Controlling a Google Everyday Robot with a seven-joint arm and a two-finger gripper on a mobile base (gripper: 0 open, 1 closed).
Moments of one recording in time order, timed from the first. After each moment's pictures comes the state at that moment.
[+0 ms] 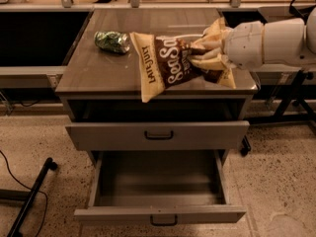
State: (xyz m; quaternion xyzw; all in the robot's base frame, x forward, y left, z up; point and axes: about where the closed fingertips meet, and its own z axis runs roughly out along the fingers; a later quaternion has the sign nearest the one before) arm 0.594 -0.105 0.947 -0.63 0.53 0.15 0.55
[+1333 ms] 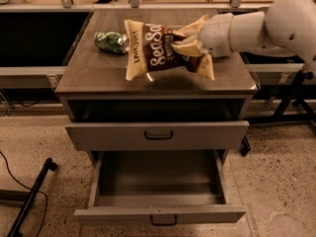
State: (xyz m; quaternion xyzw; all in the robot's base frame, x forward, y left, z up) arm 0.672 -0.070 0.941 -0.56 0.59 0.15 0.56
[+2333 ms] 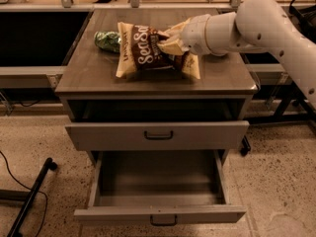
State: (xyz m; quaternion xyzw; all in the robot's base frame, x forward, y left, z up) arm 0.709 -0.032 0.921 -0.53 0.63 0.16 0.54
